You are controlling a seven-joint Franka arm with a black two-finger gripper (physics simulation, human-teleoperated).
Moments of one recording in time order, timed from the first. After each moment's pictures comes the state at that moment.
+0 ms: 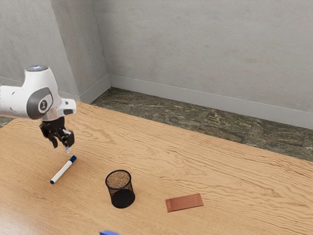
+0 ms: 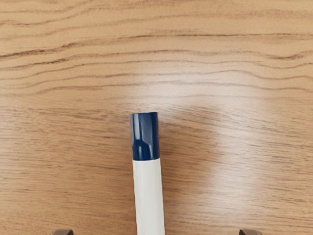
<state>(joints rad) 0.26 0.10 0.06 -2.22 0.07 2.31 0.24</state>
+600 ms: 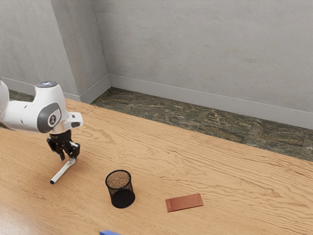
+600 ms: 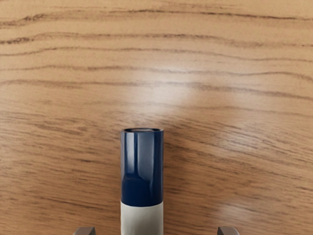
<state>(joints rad) 0.27 0.25 0.06 -2.20 0.07 2.40 0.18</state>
